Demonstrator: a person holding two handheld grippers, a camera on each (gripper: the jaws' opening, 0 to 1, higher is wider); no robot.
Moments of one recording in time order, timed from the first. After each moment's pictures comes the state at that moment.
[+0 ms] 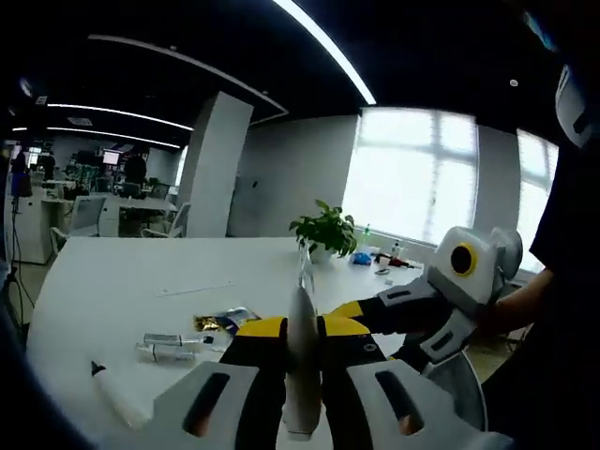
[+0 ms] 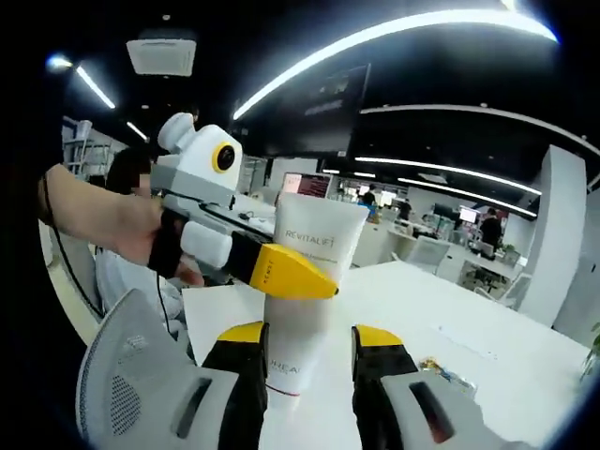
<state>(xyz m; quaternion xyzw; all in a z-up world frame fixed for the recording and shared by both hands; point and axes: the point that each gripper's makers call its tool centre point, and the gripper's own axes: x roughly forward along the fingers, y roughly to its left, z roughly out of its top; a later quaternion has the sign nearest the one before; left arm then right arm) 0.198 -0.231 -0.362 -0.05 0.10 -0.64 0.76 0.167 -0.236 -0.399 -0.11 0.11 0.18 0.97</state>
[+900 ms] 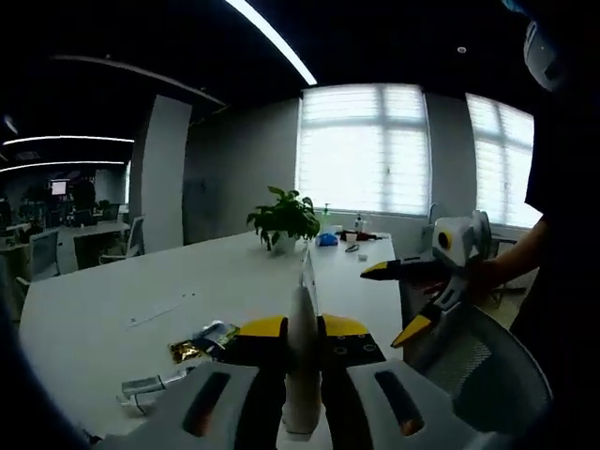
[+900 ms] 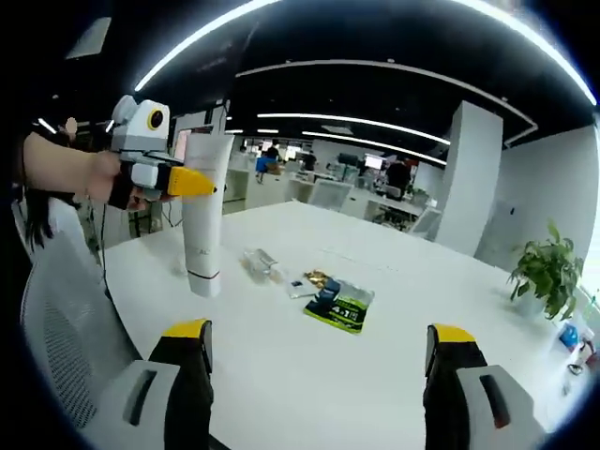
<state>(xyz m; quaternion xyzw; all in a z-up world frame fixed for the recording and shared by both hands) 0.202 -0.305 -0.386 0.03 0.06 -0.73 0.68 0.099 -0.404 -0.451 -0.11 0.18 -0.04 0.98</state>
